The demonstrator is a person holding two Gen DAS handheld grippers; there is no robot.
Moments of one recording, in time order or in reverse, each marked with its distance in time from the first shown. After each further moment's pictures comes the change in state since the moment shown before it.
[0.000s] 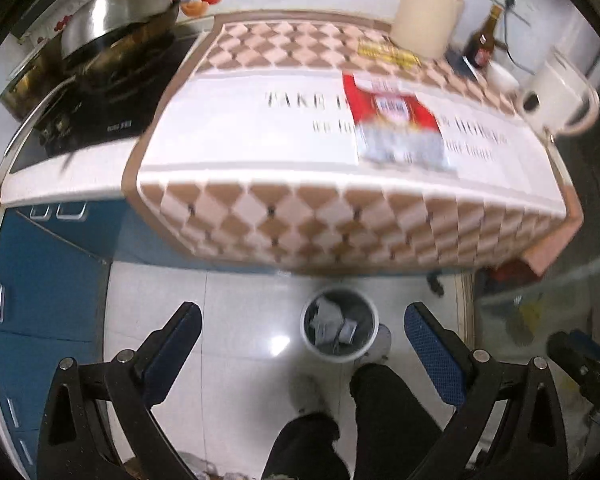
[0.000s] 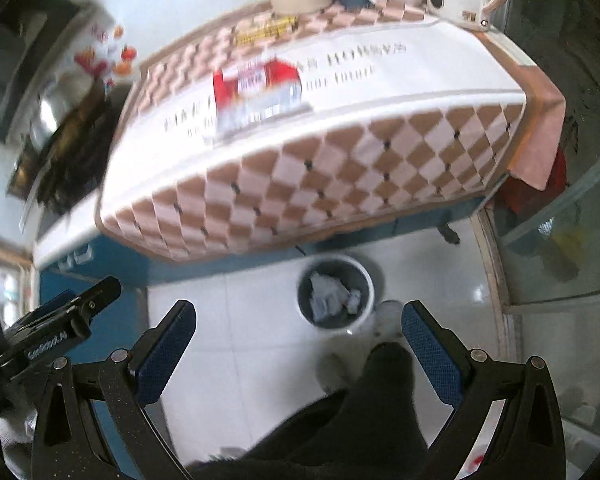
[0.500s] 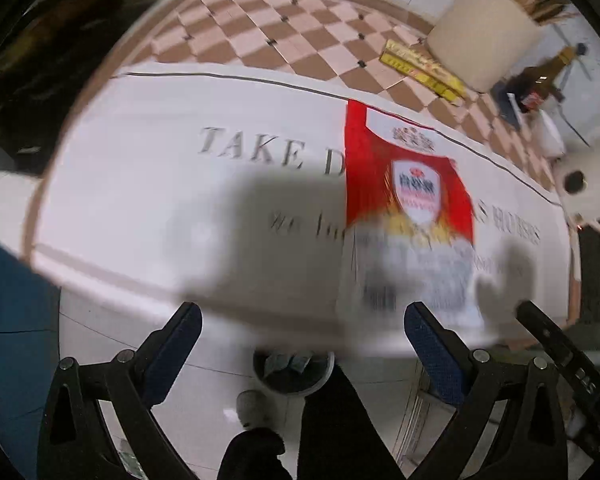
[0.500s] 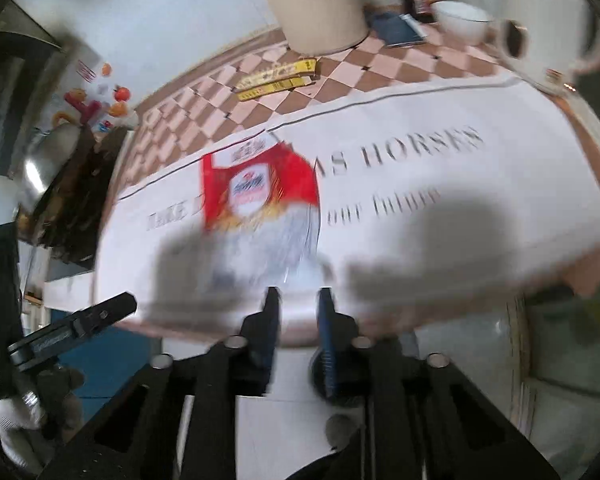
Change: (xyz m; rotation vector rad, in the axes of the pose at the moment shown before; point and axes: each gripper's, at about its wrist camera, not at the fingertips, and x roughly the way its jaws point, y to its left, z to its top) left arm 0.138 -0.022 0.160 -0.144 0.151 -0.106; right arm 0.124 0.005 0.205 -0.066 -0.008 0.084
